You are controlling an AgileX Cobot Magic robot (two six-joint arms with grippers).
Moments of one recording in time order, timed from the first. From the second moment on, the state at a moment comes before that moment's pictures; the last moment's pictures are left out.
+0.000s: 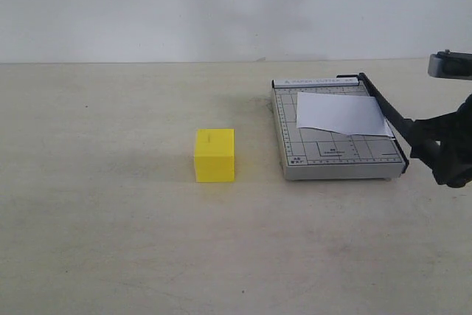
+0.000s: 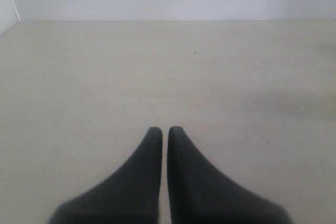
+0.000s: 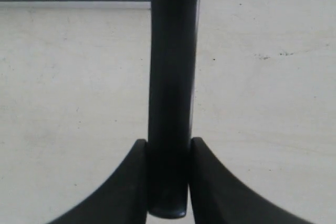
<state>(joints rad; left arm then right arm) 0.08 0.00 0.00 0.04 0.37 -0.01 -0.02 1.62 -1.02 0.19 0.92 -0.20</state>
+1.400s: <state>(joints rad) 0.08 0.00 0.00 0.04 0.37 -0.01 0.03 1.09 -0.43 0.25 0.07 -0.19</state>
